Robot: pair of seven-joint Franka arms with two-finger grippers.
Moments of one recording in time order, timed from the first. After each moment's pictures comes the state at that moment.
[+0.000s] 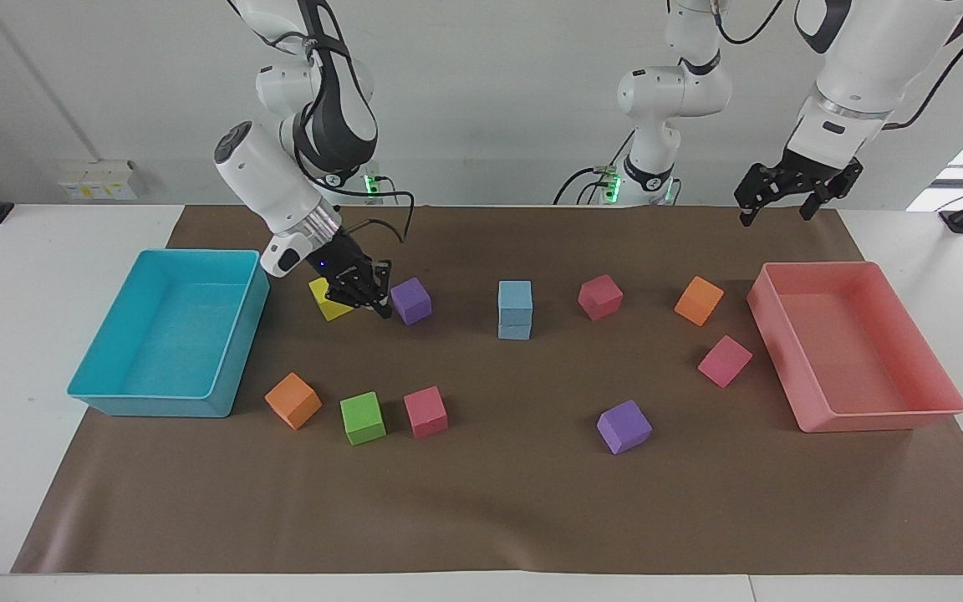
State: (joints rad) left arm -0.01 -0.08 -0.09 -1.64 0.03 1.54 -0.15; right arm 0.10 -0.05 0.08 -2.17 0.54 2.31 -0.17
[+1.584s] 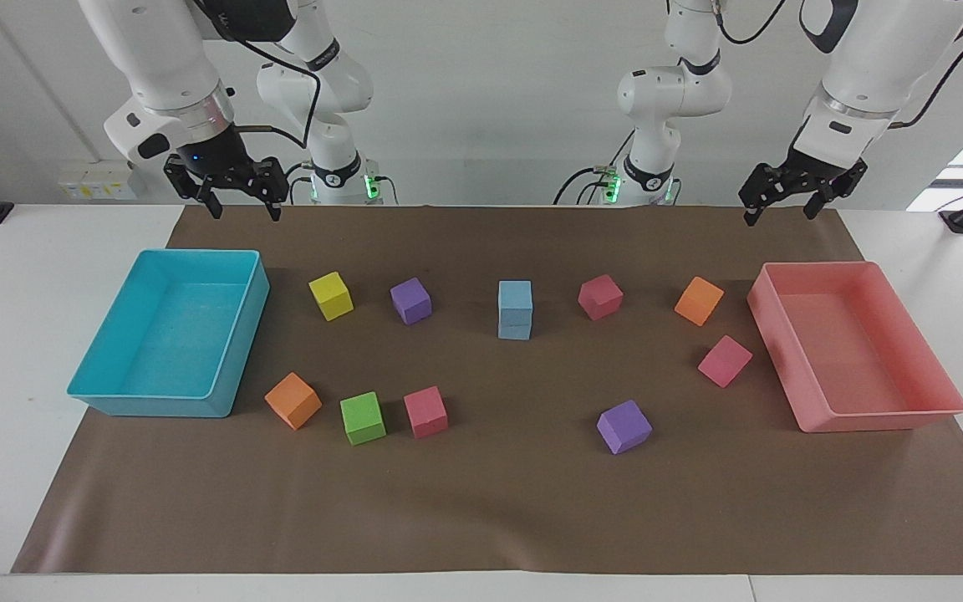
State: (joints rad) left arm -0.01 -0.08 -0.09 -1.64 0.03 1.54 -0.15; right arm -0.04 0.00 0.08 -1.55 -0.02 1.49 0.09
